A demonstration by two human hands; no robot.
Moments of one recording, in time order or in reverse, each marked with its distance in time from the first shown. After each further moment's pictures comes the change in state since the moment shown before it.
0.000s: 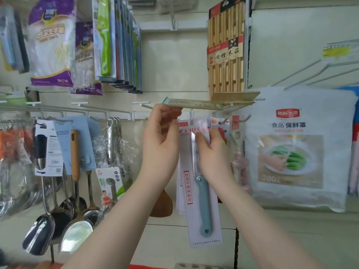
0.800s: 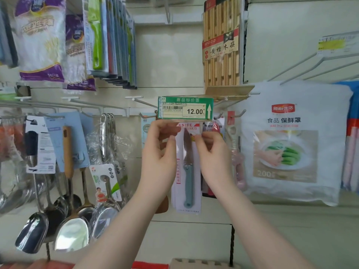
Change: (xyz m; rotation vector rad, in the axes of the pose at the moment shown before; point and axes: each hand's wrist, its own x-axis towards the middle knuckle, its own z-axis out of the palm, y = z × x) left_hand -0.027 -0.022 0.006 -0.026 -0.040 -0.051; right_hand -0.003 0.026 -0.006 -0.079 0.072 0.032
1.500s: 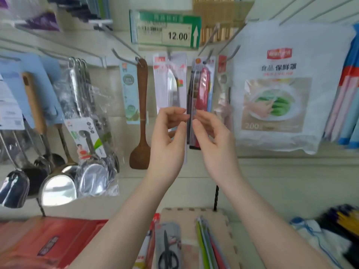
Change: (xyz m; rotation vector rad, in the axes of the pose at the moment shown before) left_hand -0.071 -0.035 0.028 -0.084 -0.082 -0.184; right_hand -0.070 0.039 -0.030 0.106 -0.110 -0.028
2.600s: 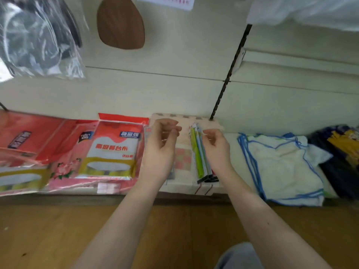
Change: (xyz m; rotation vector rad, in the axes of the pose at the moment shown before) left_hand -0.199 -0.182 -0.022 0.116 0.025 -0.724; right_hand -0.194 0.254 0.009 -0.369 -0.125 0.765
